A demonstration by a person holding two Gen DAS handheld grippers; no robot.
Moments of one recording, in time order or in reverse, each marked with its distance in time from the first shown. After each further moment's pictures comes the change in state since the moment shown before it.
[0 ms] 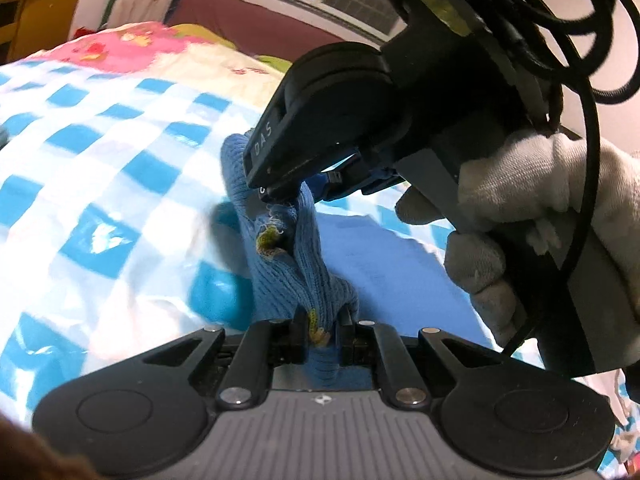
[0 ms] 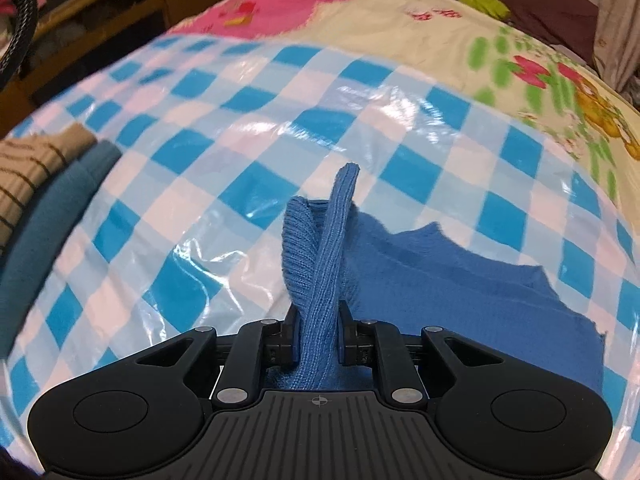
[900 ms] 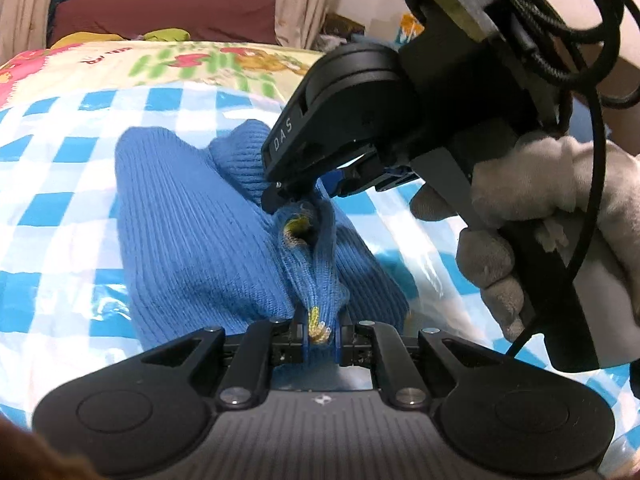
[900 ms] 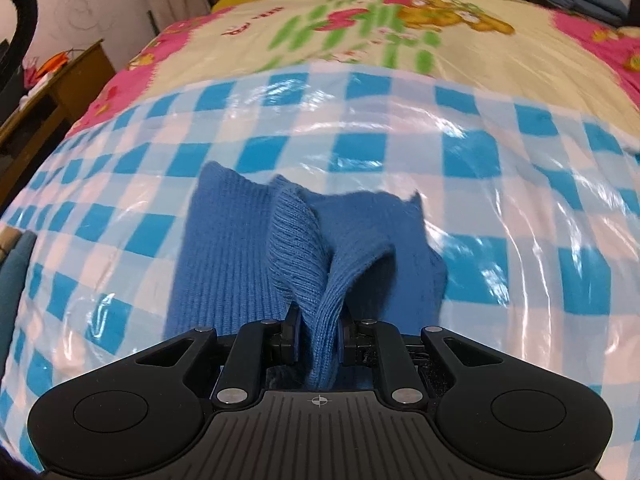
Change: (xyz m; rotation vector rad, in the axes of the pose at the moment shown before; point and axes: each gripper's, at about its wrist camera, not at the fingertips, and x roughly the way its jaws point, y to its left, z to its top) left arm 0.097 -0.136 -0.032 0.316 0.204 -0.067; right arm -0.036 -0.203 -0.118 0.396 -0.087 -0.005
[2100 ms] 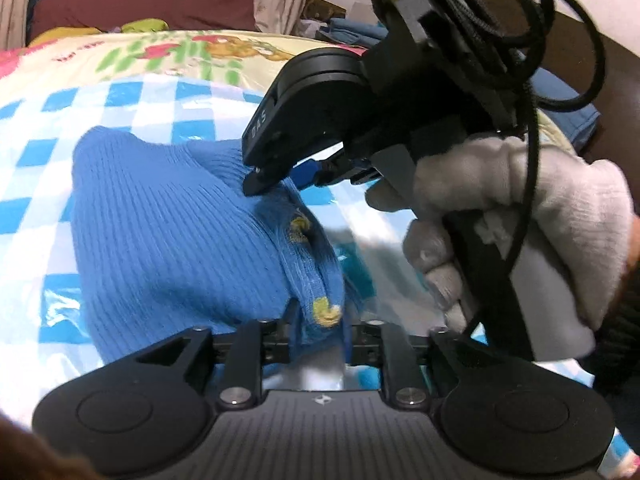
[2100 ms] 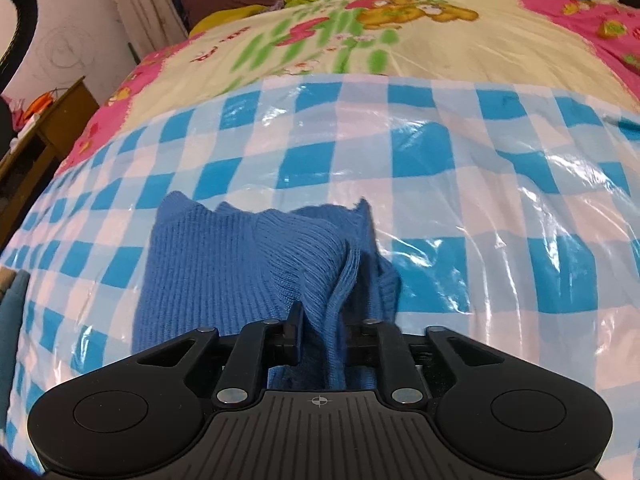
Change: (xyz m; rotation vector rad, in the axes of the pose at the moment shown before) left arm 0.015 -0.044 0.009 0.023 0.051 -0.050; right arm 0.005 -0.052 0.004 0.104 -0.041 0.022
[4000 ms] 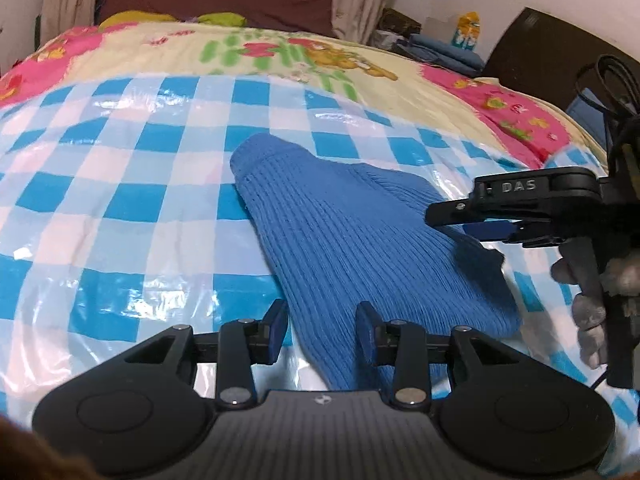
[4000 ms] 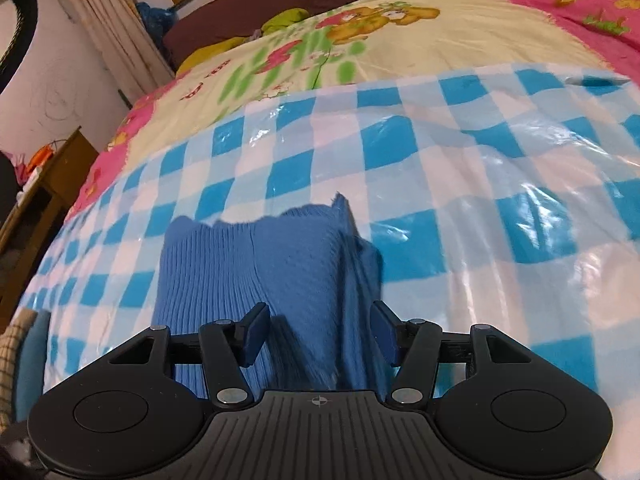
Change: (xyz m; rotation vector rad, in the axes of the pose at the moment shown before) left arm -0.044 0.108 0.008 -0.126 -0.019 0.155; right arm -0.020 -0.016 -0.020 0.126 -0.069 0.047
